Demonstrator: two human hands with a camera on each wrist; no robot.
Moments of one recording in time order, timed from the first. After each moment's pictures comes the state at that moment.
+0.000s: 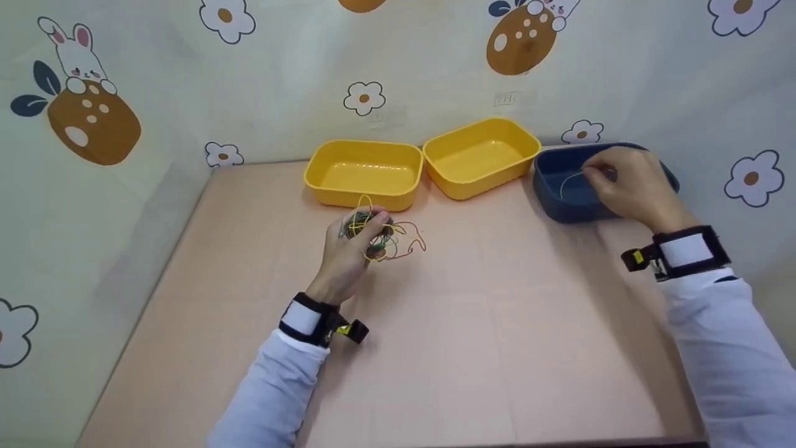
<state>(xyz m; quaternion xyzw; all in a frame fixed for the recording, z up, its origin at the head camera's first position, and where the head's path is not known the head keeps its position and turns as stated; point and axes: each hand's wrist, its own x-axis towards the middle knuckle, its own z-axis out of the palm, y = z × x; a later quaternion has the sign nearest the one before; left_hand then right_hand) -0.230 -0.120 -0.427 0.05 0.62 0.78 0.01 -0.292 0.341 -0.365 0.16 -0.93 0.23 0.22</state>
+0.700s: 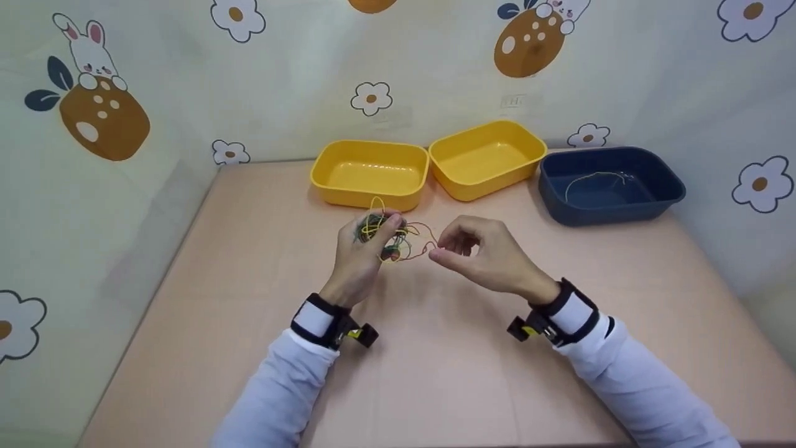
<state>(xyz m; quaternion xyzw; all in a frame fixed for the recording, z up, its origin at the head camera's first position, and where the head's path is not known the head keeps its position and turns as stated) -0.224 -0.111 -0.431 0.06 0.62 0.78 -0.01 -0.218 0.140 -0.397 0.29 -0.83 0.47 0.03</state>
